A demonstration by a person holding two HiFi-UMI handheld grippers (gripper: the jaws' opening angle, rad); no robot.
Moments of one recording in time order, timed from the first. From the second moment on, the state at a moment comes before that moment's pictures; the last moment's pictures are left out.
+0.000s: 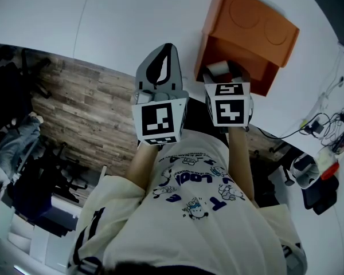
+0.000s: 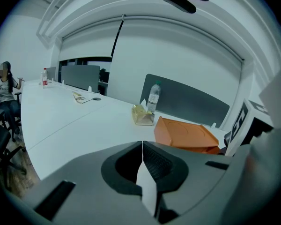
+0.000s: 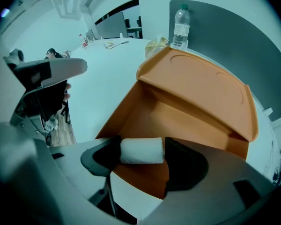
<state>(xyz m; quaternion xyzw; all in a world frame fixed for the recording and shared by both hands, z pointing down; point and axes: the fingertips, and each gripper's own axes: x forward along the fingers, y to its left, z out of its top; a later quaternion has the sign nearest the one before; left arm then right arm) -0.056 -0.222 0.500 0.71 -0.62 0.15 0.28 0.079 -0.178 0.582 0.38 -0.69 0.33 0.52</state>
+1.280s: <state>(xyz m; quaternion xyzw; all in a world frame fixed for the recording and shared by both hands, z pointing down) -0.052 -0.219 0.493 0.72 -0.63 0.15 0.27 0.087 -0.180 0.584 0.41 -0.68 0.37 0.48</state>
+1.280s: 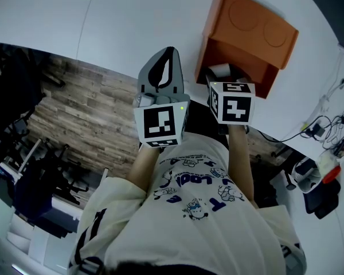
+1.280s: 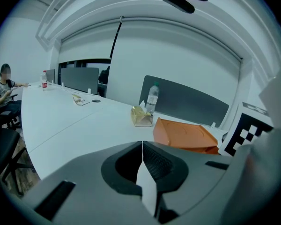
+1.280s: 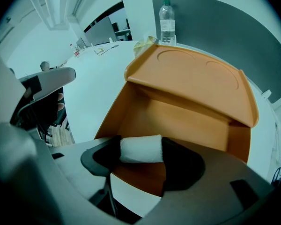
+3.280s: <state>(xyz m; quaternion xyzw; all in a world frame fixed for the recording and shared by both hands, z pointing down) -0.025 -0.236 0.384 0.79 -0.59 0.08 0.18 0.106 -0.201 0.465 0.53 -0.70 0.31 0.37</state>
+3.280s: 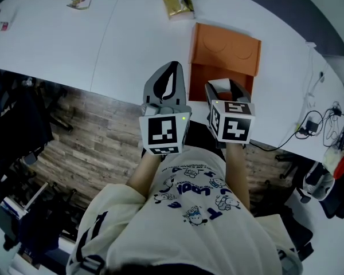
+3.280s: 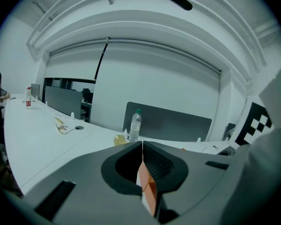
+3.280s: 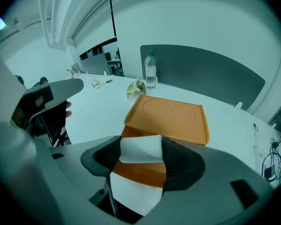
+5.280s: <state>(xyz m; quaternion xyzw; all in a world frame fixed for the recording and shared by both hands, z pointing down) -0.013 -0.245 0.302 0.81 -0.58 0.03 0.11 0.102 -0.230 0.356 0.60 -0.74 0.22 0.22</state>
